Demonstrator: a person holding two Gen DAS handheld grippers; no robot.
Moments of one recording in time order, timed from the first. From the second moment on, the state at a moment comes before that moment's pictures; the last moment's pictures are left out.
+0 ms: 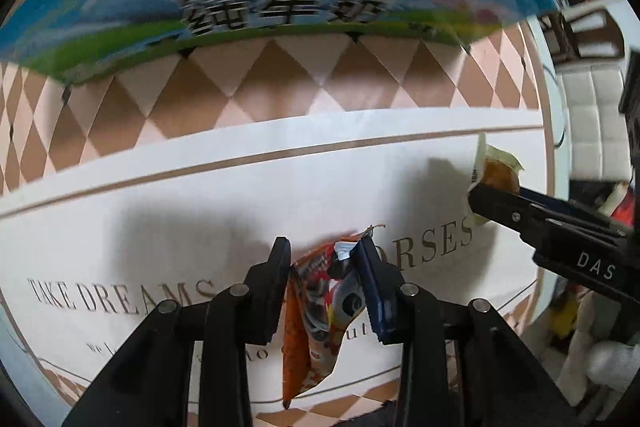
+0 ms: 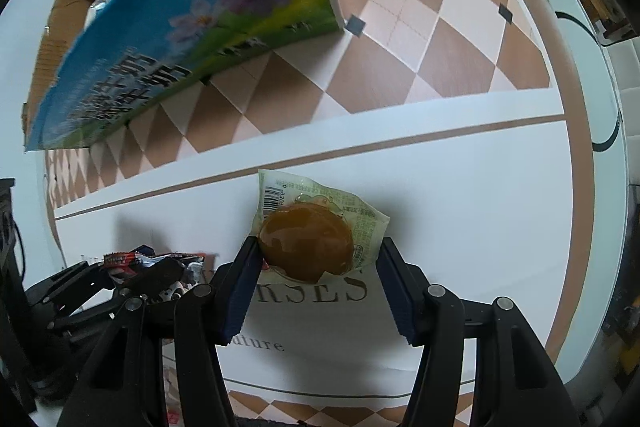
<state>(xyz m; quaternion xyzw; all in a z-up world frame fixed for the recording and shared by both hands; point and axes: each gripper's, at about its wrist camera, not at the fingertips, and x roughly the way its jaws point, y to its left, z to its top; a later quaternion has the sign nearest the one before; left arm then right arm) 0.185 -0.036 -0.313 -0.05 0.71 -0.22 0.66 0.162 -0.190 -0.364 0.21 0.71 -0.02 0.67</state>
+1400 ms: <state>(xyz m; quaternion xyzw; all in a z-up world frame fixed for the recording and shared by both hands) 0.159 -0.033 -0.317 0.08 0.74 -0.18 0.65 0.161 -0.191 -0.365 0.23 0.71 -0.01 0.66</state>
